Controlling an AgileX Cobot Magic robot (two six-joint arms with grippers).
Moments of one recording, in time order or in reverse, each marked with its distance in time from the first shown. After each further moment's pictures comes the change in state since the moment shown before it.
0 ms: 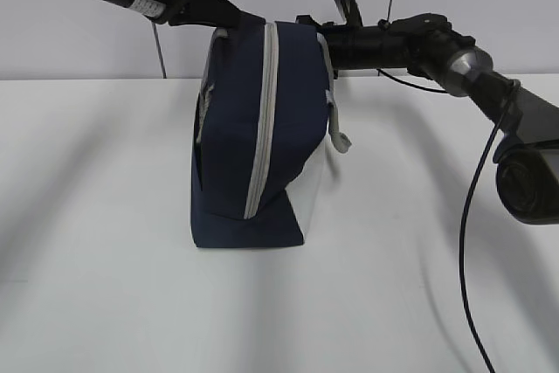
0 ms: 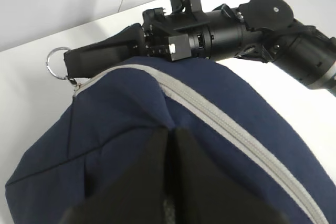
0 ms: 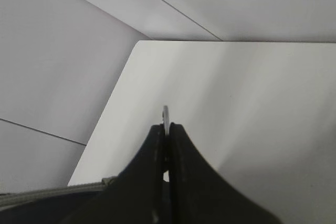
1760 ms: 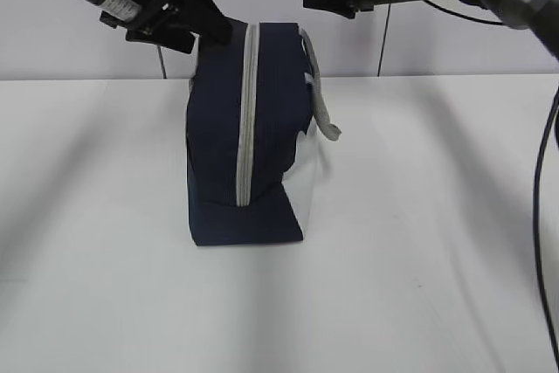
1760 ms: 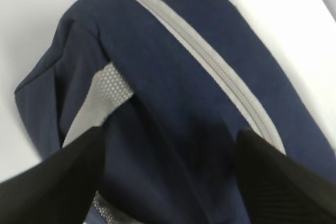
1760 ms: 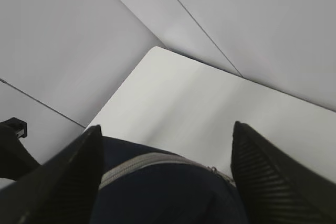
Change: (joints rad) left arm 0.000 -0.068 -0.002 0.319 0.111 -0.376; right arm -0.074 -0.245 0.108 -0.059 -0.137 -0.116
